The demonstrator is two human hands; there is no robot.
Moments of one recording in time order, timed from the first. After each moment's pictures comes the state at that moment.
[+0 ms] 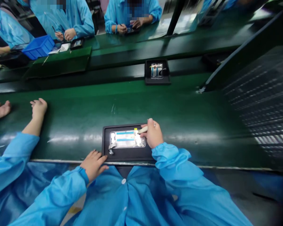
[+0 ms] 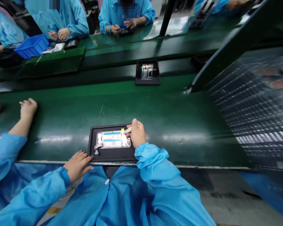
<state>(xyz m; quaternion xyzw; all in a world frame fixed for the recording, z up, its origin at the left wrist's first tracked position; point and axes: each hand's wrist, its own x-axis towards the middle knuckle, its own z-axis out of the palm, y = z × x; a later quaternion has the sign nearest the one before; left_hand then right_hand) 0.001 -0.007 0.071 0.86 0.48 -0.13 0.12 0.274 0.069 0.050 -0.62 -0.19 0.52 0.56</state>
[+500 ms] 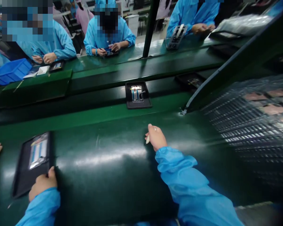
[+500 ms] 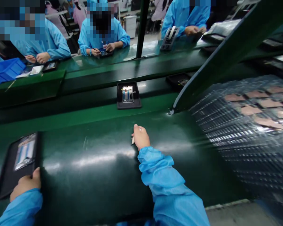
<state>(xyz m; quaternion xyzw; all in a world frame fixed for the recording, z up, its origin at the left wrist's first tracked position) -0.088 0.139 0.068 0.36 0.92 -0.13 -0.02 0.371 0.175 0.039 -0.76 -0.21 0.42 0.46</state>
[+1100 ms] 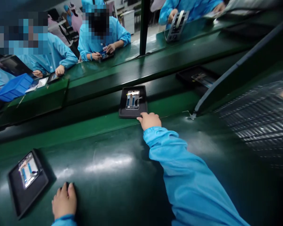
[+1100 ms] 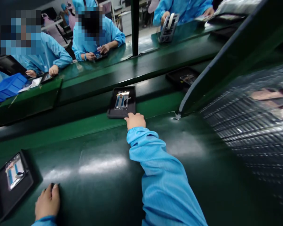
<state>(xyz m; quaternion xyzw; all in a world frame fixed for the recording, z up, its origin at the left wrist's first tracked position) -0.017 0.126 0.044 0.52 0.85 -0.12 -0.01 0.397 0.284 0.059 -0.82 -0.53 0.15 0.13</state>
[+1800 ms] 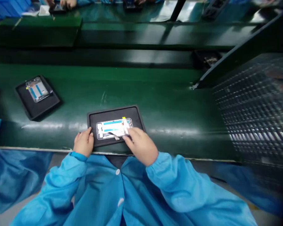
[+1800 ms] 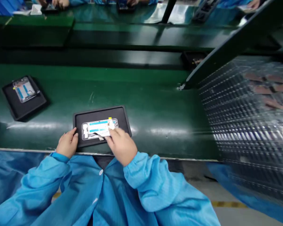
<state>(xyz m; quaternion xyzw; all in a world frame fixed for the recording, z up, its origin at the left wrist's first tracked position) 0.043 0.018 0.045 0.65 0.75 0.07 0.14 0.283 0.009 0.082 -0.59 -0.76 0.25 0.15</state>
